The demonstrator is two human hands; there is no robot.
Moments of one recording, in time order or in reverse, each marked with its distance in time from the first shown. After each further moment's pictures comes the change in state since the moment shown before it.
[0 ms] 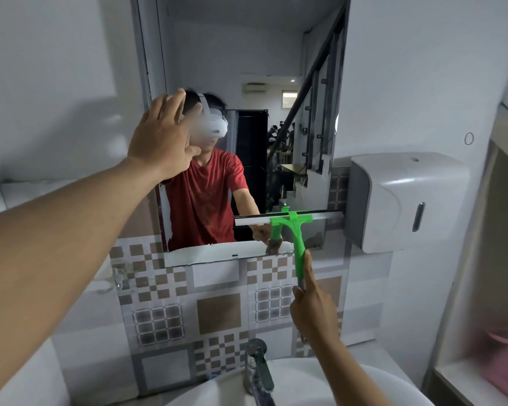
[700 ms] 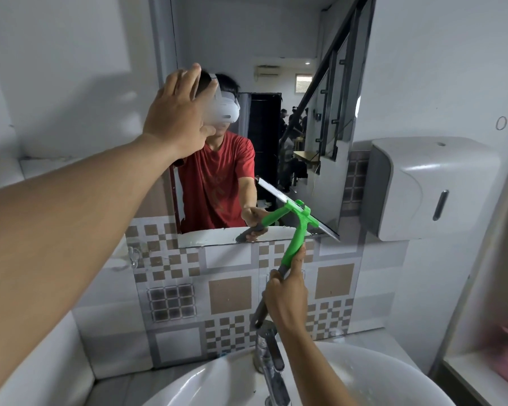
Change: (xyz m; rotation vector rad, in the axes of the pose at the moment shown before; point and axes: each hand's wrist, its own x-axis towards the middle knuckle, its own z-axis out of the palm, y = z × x) left_hand 0.000 0.001 -0.001 -0.006 -0.004 -0.011; right_hand -0.027 -0.064 0.036 0.550 -0.029 0.211
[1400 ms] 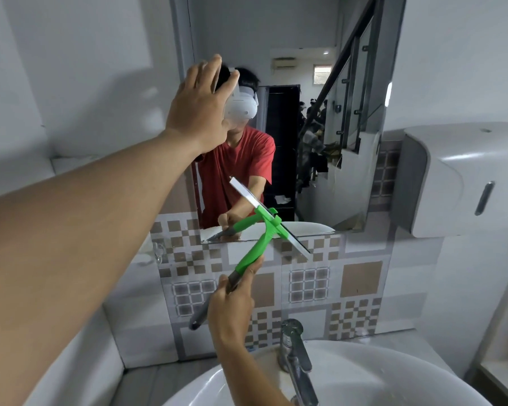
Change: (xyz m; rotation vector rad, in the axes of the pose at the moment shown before) left_hand 0.002 -0.003 0.006 0.010 0.015 -0.005; right_hand -0.060 -0.018 0.117 0.304 -0.175 0.068
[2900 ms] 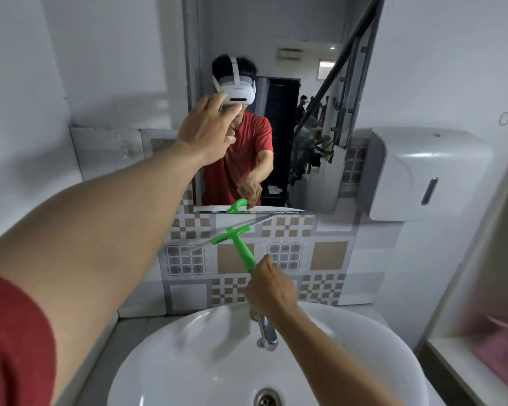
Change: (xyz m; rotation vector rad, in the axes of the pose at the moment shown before) left_hand -0.056 0.045 -0.024 -0.102 -0.164 -0.039; right_hand -0.039 -0.039 -0.134 -1.088 -0.222 -0.081
